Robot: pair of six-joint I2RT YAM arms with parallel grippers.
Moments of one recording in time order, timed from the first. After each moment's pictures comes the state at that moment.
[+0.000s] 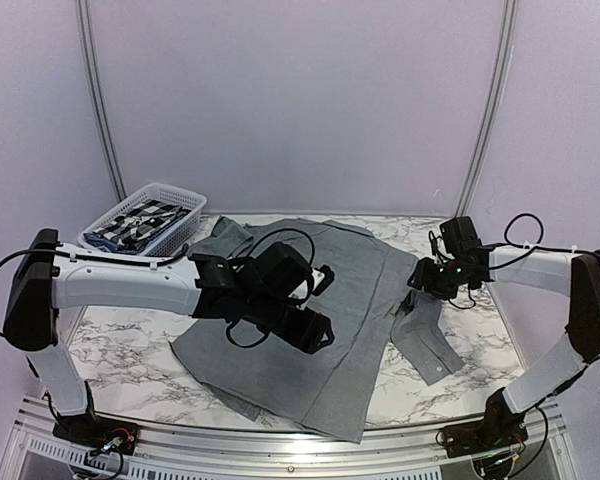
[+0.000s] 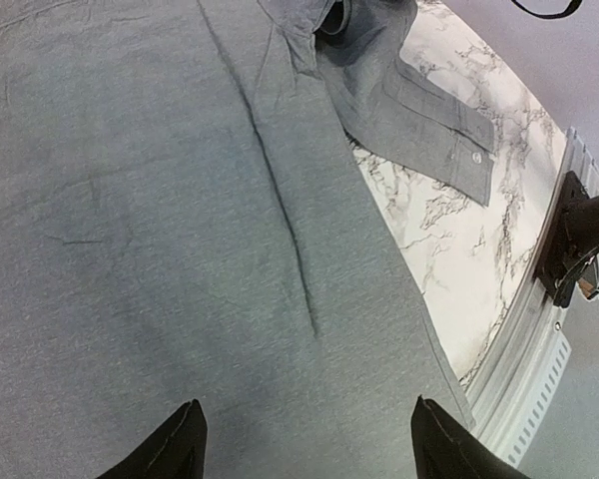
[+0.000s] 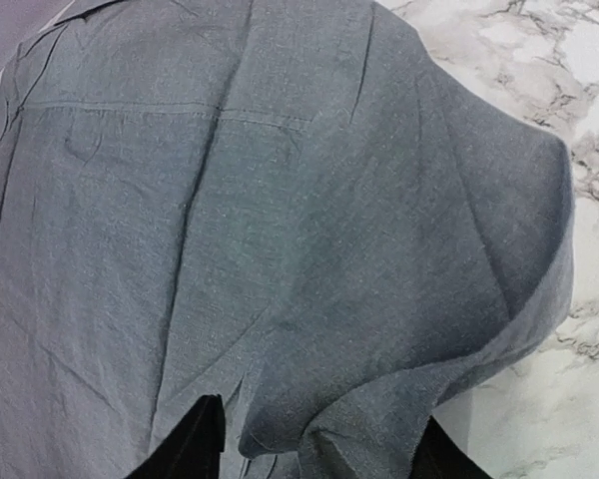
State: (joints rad) left arm -1.13 1.79 1.33 -0.39 0.03 -0.43; right arm 0.24 1.48 0.87 -0.33 -0.09 0.51
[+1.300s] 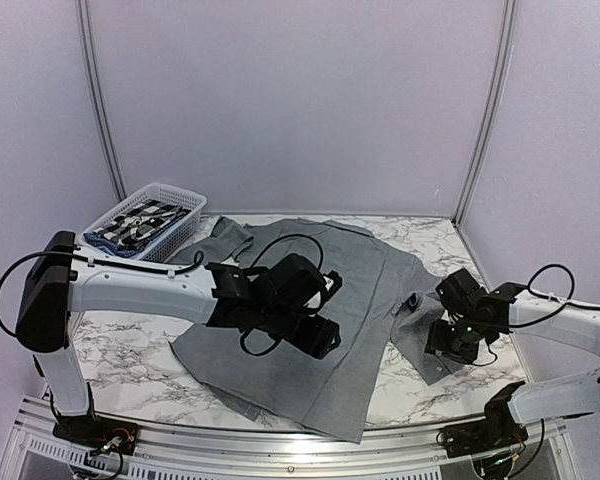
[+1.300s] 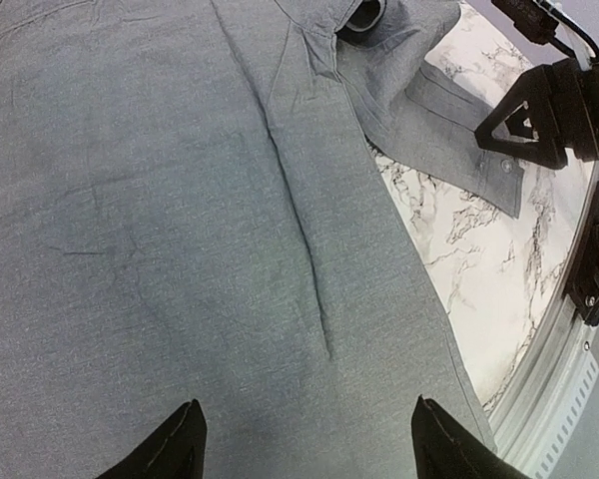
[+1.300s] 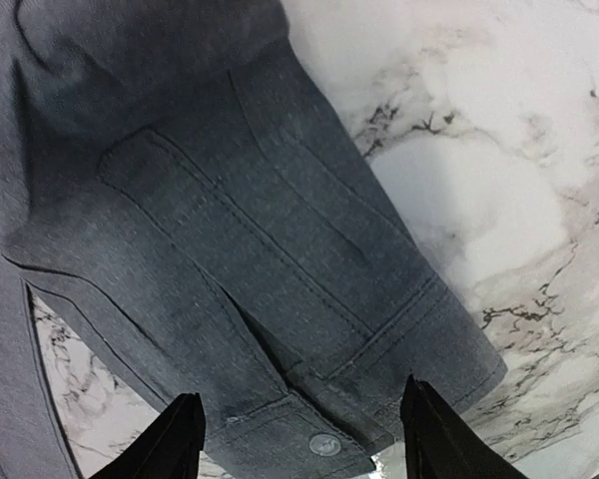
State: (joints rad) left arm -1.18 1.87 1.38 -0.37 -0.06 -0.44; right arm 0.46 1.12 0.58 -0.73 0.12 0.79
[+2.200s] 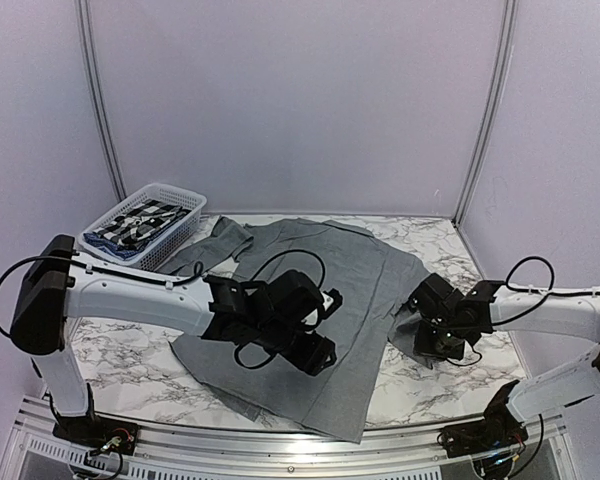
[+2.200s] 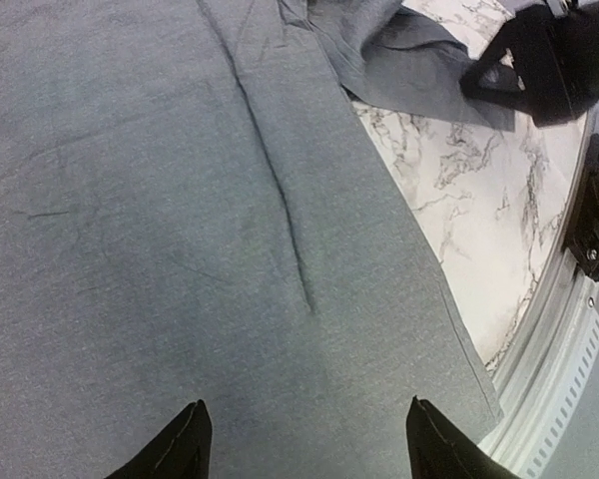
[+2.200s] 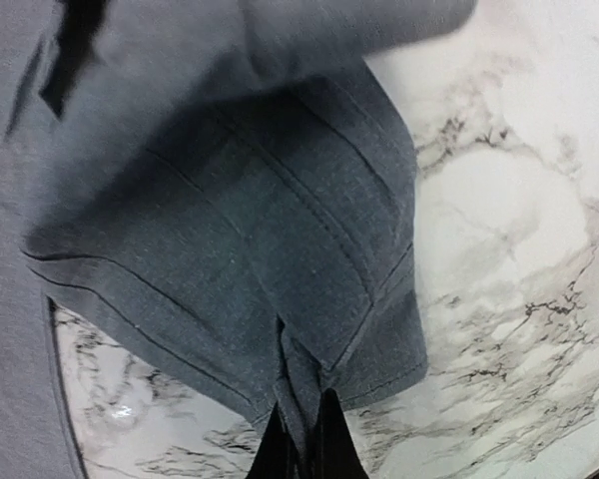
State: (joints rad) left arm -1.20 1.85 1.30 -0.35 -0.02 -0.42; right arm 0.67 1.25 0.61 -0.72 0.26 0.94
